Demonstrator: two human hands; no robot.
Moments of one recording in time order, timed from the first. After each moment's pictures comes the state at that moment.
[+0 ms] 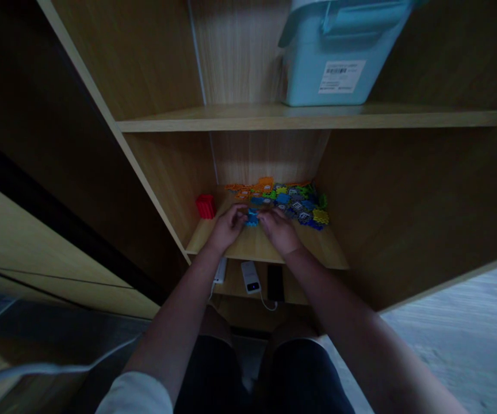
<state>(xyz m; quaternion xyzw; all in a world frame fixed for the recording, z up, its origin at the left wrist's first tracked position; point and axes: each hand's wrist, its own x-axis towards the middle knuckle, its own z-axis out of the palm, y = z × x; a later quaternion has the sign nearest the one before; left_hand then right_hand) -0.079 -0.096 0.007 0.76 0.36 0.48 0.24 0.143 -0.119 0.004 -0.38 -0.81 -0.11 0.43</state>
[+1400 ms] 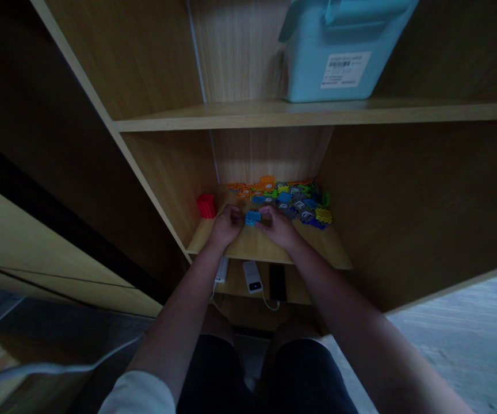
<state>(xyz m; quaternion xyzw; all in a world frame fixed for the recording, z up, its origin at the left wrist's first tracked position) -0.083 -0.083 0.001 0.71 0.49 0.45 0.21 0.147 -0.083 -0.021 -0.44 -0.76 0.15 0.45</state>
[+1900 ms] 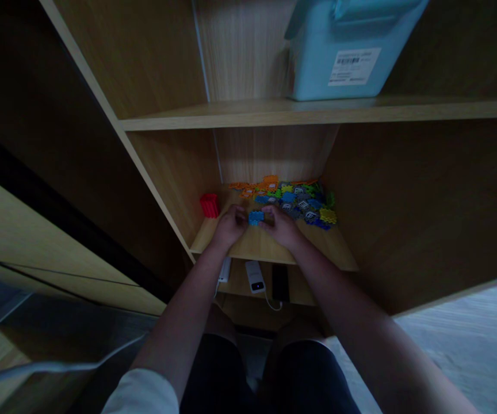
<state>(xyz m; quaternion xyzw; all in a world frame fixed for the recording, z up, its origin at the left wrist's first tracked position) -0.082 -0.086 0.001 0.73 0.48 0.44 0.23 0.147 -0.079 -0.025 -0.44 -0.77 0.13 0.44</state>
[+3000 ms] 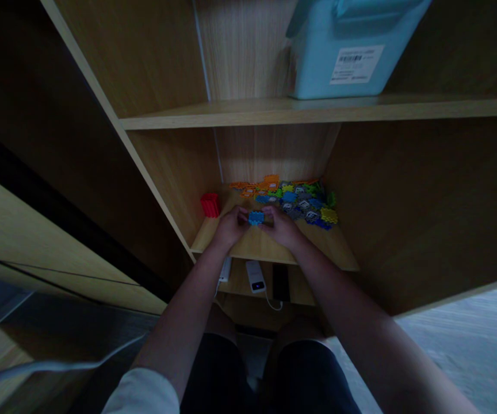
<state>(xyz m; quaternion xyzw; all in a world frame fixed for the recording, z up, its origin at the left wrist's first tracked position) -0.084 -0.082 -0.006 0.74 0.47 0.42 0.23 0.145 -0.078 -0.030 -0.44 -0.78 0.13 0.43</state>
